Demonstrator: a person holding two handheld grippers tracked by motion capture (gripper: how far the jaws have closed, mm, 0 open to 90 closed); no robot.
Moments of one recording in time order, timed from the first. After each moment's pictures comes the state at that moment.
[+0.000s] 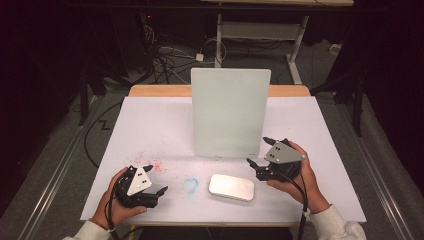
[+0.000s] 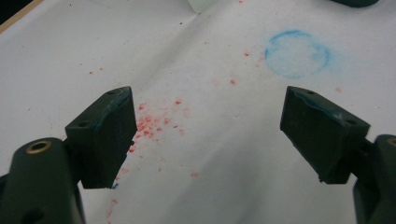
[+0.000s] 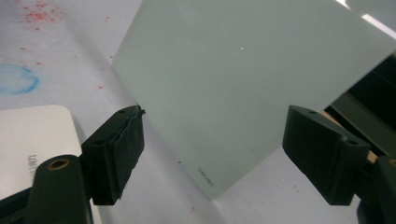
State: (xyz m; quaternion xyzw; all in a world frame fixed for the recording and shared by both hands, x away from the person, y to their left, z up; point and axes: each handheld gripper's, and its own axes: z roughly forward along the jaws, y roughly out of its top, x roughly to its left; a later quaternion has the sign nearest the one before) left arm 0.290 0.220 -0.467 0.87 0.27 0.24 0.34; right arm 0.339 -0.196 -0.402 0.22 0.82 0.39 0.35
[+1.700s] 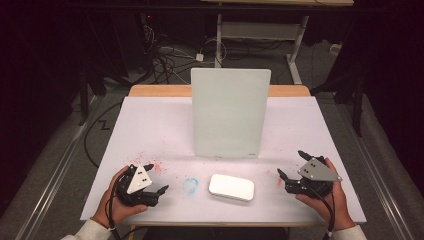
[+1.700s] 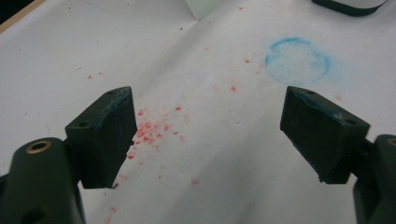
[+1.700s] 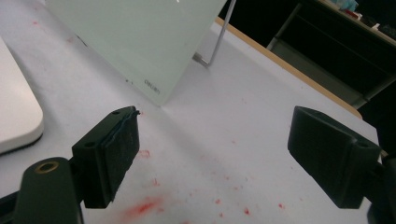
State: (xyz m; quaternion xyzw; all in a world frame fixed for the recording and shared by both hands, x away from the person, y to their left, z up) left arm 0.295 0.220 -0.466 0.86 0.26 0.24 0.36; right arm 0.309 -0.273 -0.435 0.30 0.79 0.37 0.38
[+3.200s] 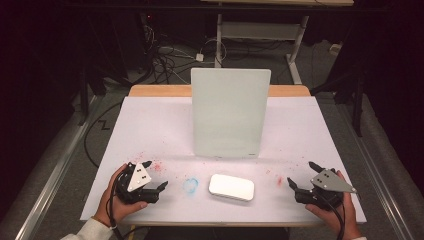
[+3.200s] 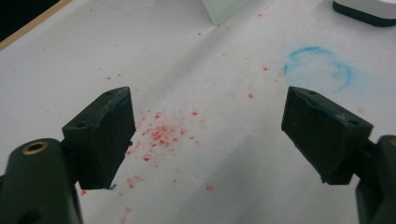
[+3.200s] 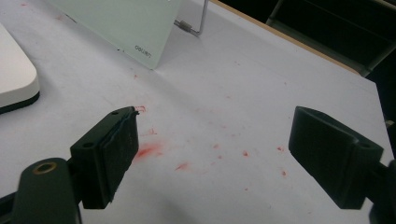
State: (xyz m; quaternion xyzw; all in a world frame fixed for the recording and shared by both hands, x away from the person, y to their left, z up) left arm 0.297 0.218 -0.464 0.85 0.29 0.26 0.35; right arm 0.290 -0.301 -0.456 0.35 0.78 0.38 0.36
